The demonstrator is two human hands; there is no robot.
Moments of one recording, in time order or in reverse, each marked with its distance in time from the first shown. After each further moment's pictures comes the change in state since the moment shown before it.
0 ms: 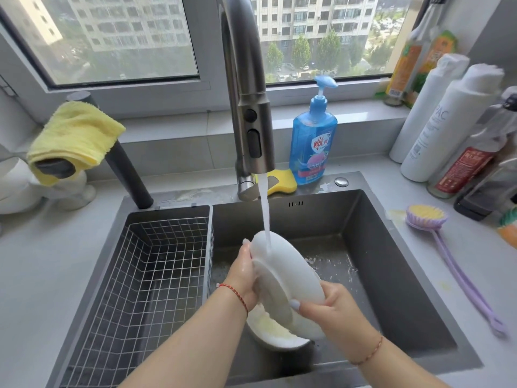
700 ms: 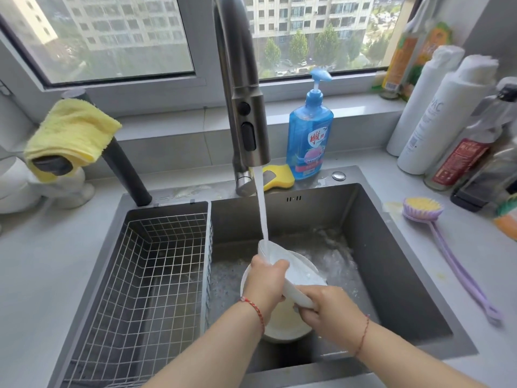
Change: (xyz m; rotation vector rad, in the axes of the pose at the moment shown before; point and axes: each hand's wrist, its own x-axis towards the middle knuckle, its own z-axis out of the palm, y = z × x) left_hand -0.034 -0.028 0.023 0.485 0.139 0.276; right_hand 0.013 0.034 -0.020 -1.018 -0.079 -0.288
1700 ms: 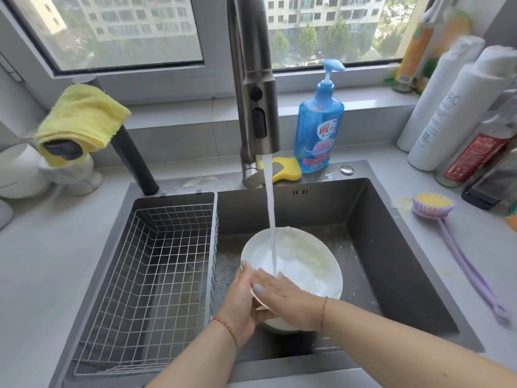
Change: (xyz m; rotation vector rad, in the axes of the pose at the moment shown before) left_hand 0.003 -0.058 -0.035 -0.615 -0.199 -0.148; right_hand 0.038 -0.048 0.024 0.079 -0.601 -0.001
